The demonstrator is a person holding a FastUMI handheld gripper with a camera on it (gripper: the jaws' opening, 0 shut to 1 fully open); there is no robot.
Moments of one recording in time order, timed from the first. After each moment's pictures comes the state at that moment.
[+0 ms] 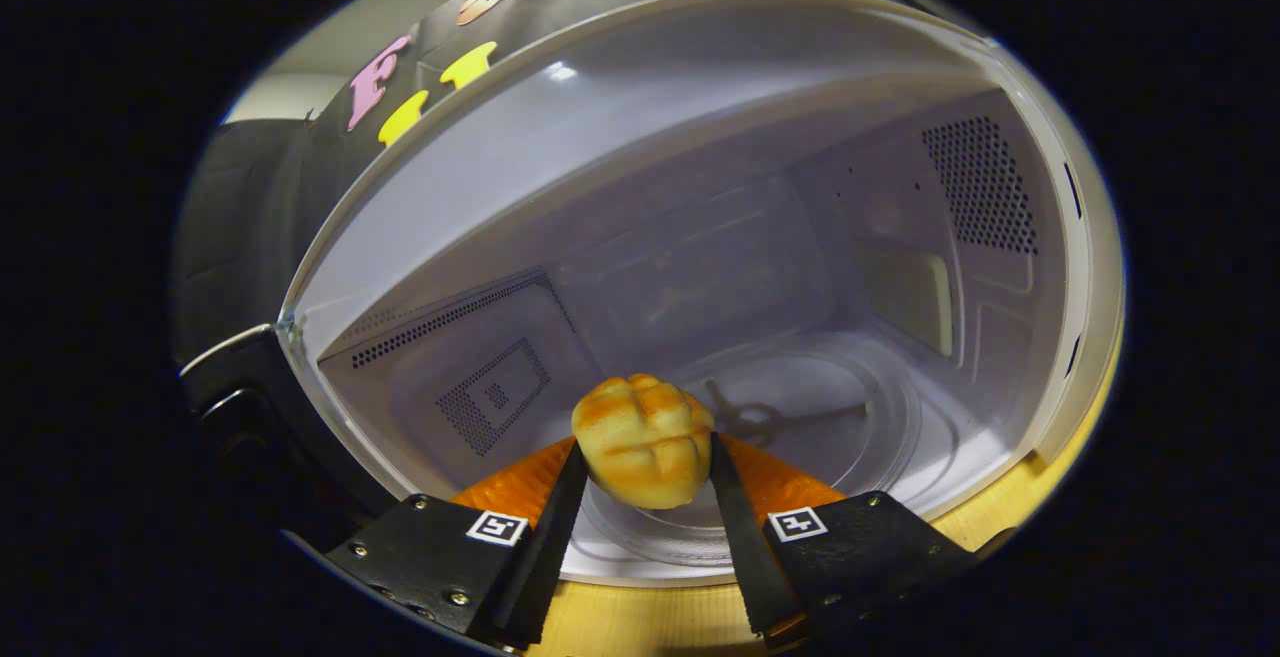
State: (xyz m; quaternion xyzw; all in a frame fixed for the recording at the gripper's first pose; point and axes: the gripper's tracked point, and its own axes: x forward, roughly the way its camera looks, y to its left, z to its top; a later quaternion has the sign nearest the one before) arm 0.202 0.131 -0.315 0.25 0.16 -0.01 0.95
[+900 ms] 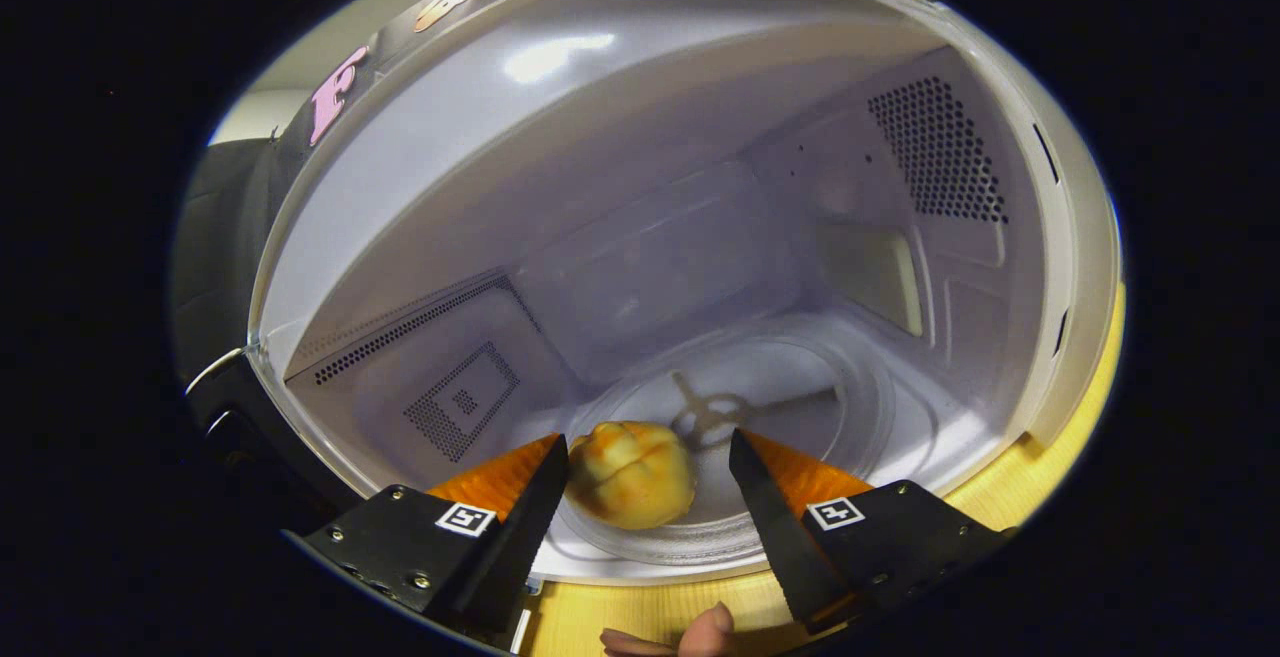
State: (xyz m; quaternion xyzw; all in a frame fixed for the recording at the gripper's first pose) arm 0.194 0.109 -0.318 0.26 0.18 -0.06 0.95
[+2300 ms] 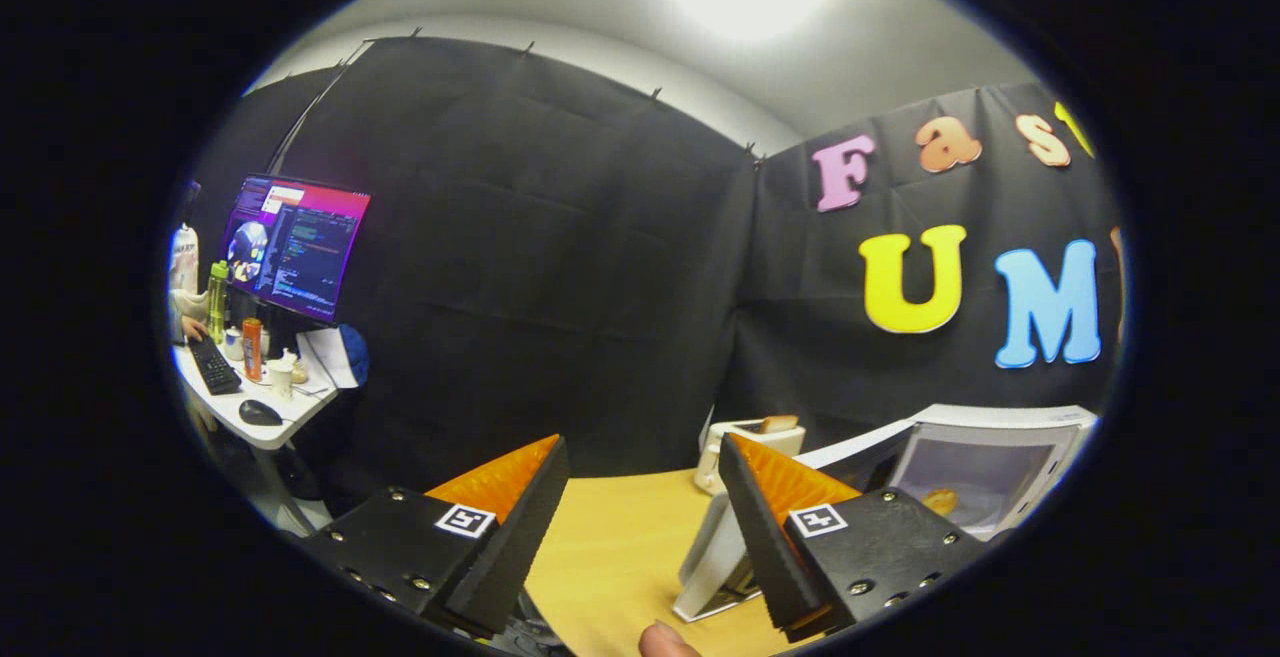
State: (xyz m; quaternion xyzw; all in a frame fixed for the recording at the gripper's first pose) arm -0.238 0.377 -0.104 -0.01 -0.02 0.45 0.89
